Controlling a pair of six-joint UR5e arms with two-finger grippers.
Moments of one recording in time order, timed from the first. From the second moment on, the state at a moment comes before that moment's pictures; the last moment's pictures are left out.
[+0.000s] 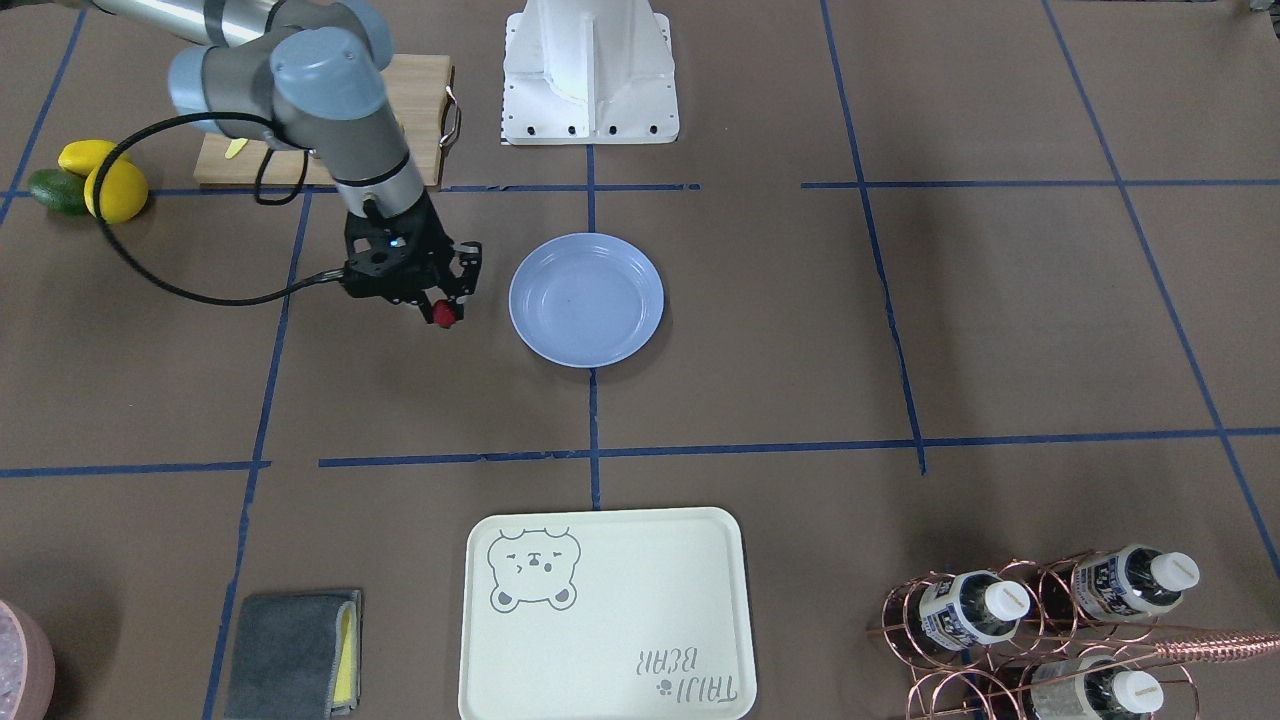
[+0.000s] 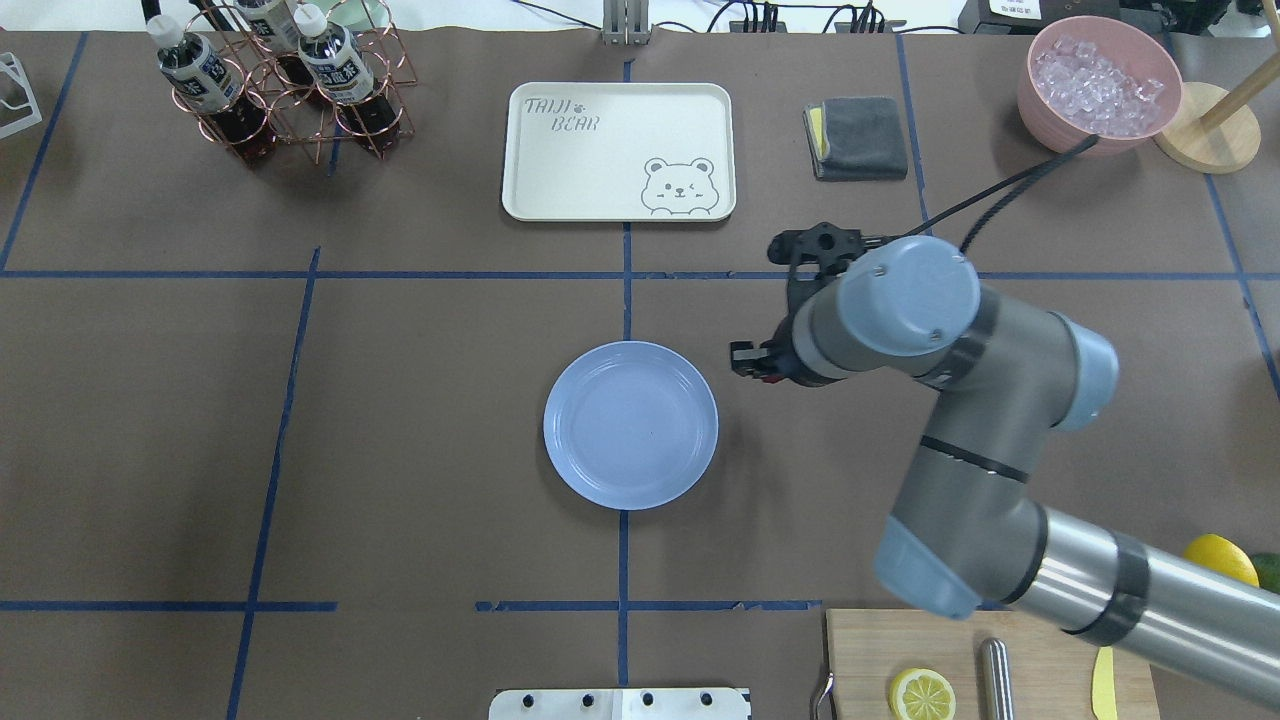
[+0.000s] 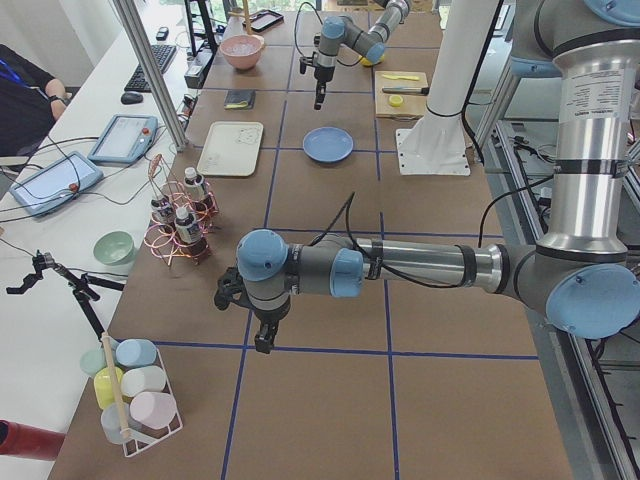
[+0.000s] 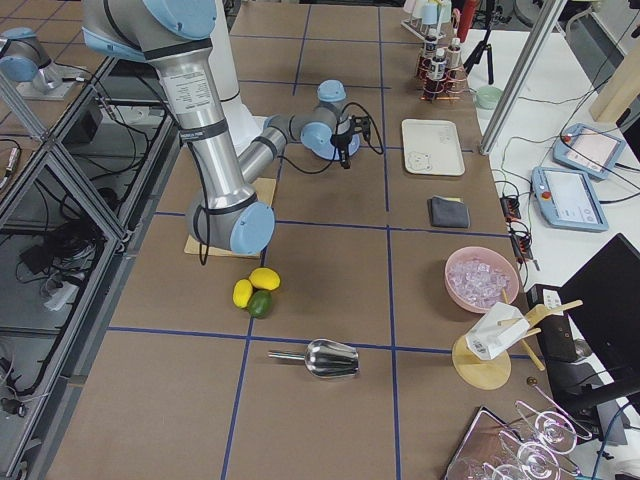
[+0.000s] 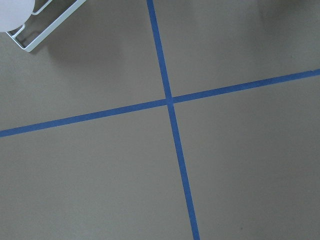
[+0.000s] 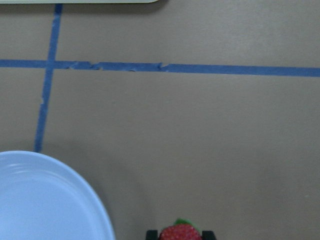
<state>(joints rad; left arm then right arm) -1.59 -1.55 -1.65 -1.58 -2.38 0.17 0.51 -1.07 1.81 -1.45 1.76 1.20</state>
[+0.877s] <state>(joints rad) -1.59 -1.54 -1.66 -1.57 -2.38 0.17 0.34 -0.80 1.56 -1.55 1.60 1.38</state>
